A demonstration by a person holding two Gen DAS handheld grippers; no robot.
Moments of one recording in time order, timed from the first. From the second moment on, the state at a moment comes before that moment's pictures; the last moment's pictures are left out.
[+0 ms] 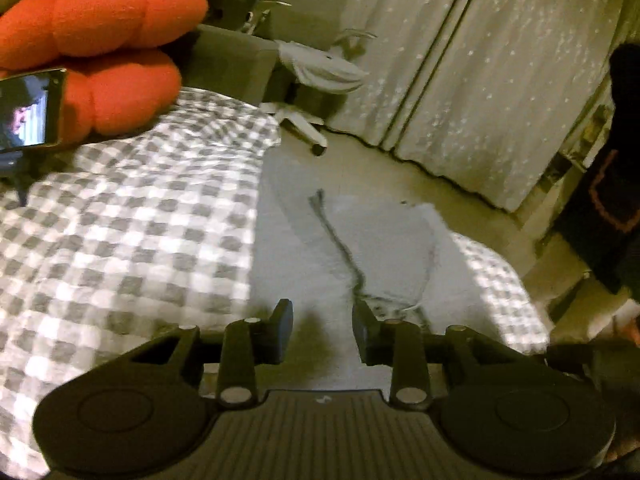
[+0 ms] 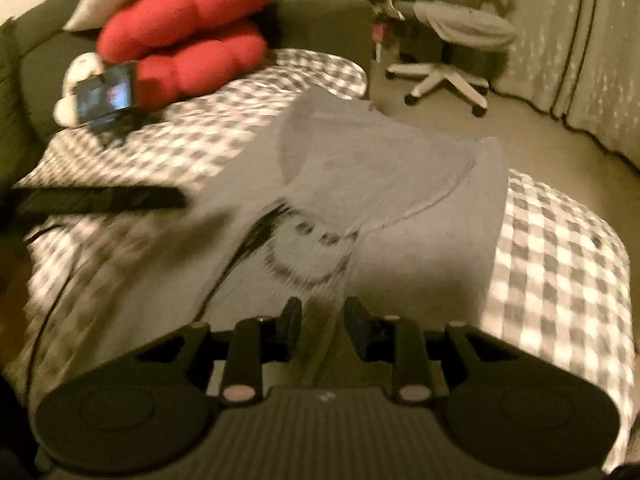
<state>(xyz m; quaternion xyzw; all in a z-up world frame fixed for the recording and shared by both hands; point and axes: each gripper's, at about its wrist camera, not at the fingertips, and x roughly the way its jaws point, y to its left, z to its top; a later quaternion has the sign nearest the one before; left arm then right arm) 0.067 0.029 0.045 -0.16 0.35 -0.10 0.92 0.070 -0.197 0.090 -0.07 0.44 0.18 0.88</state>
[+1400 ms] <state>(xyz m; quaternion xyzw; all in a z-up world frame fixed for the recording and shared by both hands) 0.060 0.034 0.031 -0.12 0.37 -0.10 0.92 0.071 -0.205 0.074 -0.01 0.43 0.18 0.88</state>
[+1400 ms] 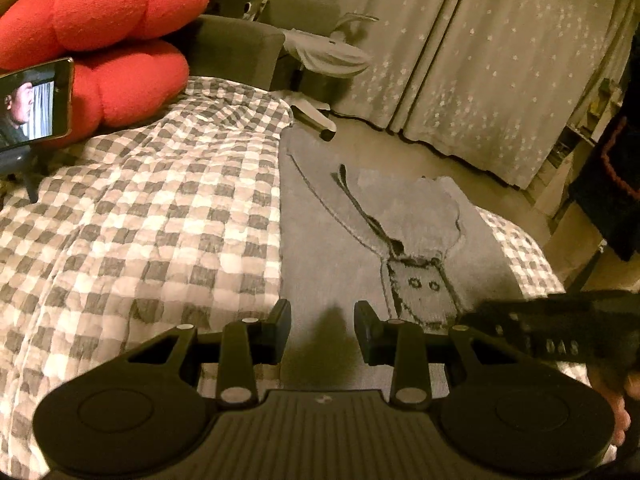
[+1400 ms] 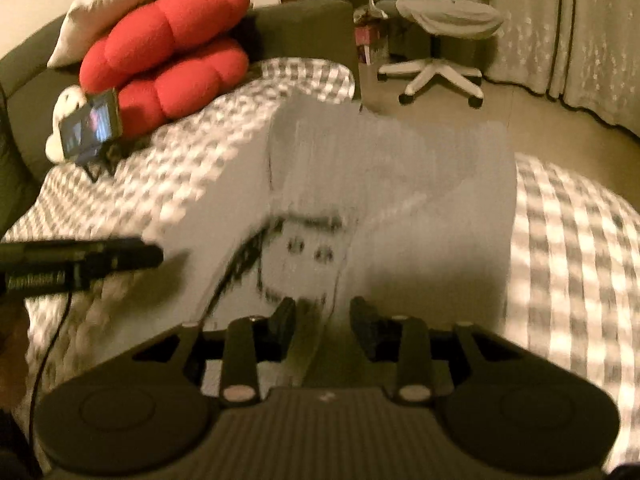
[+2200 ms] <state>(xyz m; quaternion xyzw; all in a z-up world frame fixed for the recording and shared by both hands) -0.063 0.008 0.034 -0.02 0.31 -0.11 0.94 -0.089 -0.238 0.070 0.06 0.41 0.16 0.90</state>
